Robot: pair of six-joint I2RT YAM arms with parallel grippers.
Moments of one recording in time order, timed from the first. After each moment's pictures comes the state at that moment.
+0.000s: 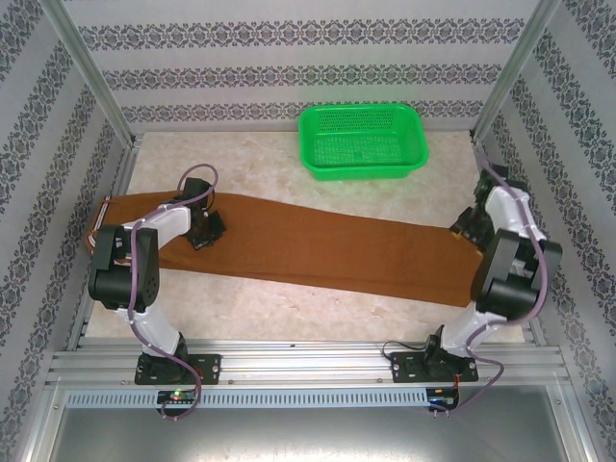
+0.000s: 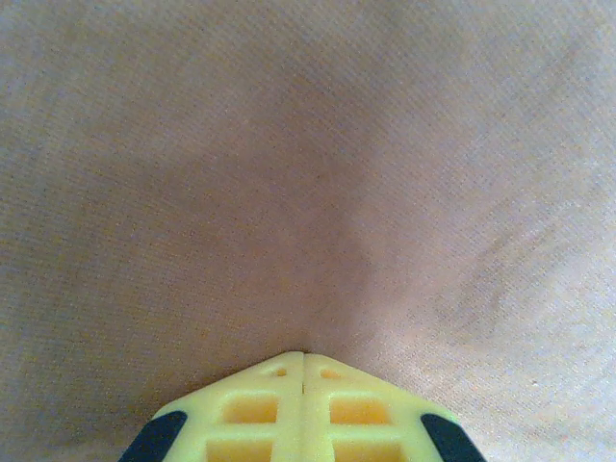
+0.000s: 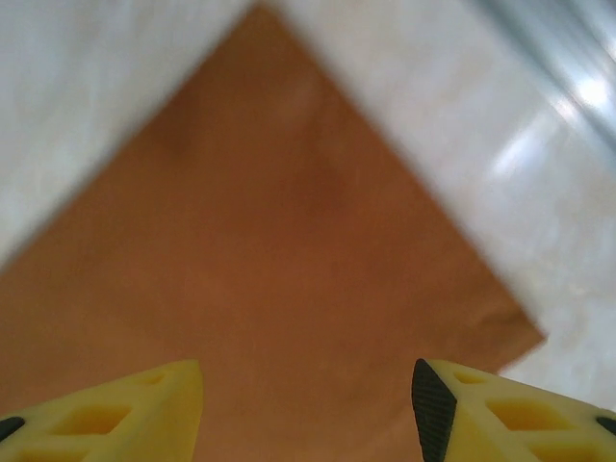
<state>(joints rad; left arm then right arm) -0.04 1.74 1.01 -0.51 0.07 -0.63 -0.33 1.64 1.20 -1.03 0.09 0.52</state>
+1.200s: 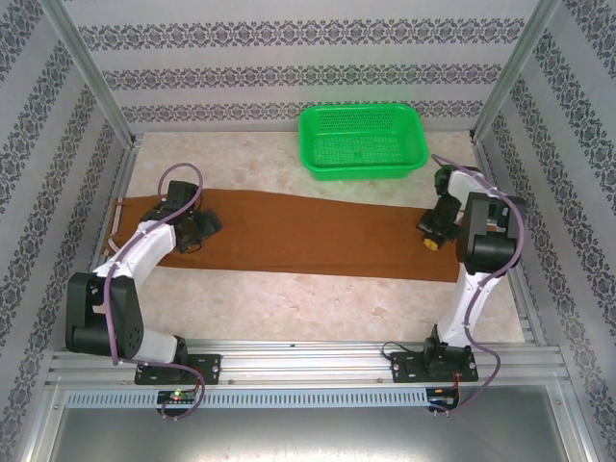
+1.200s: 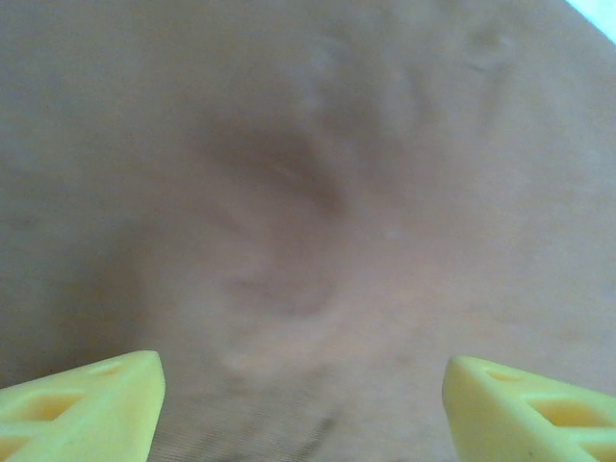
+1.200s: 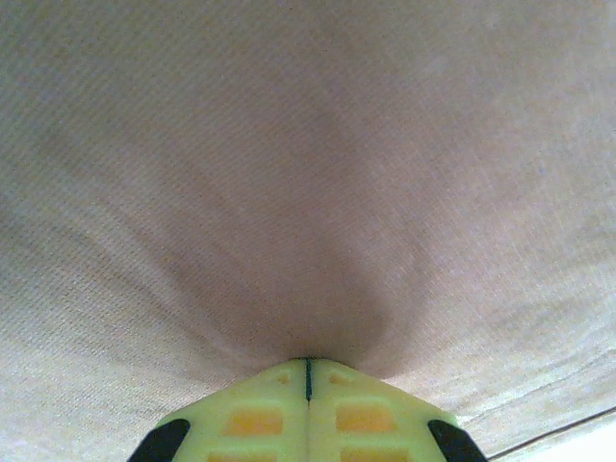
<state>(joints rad) -0.04 1.41 0.90 -0.59 -0.02 -0.67 -0.21 2.04 1.42 -1.13 0.00 0.57</state>
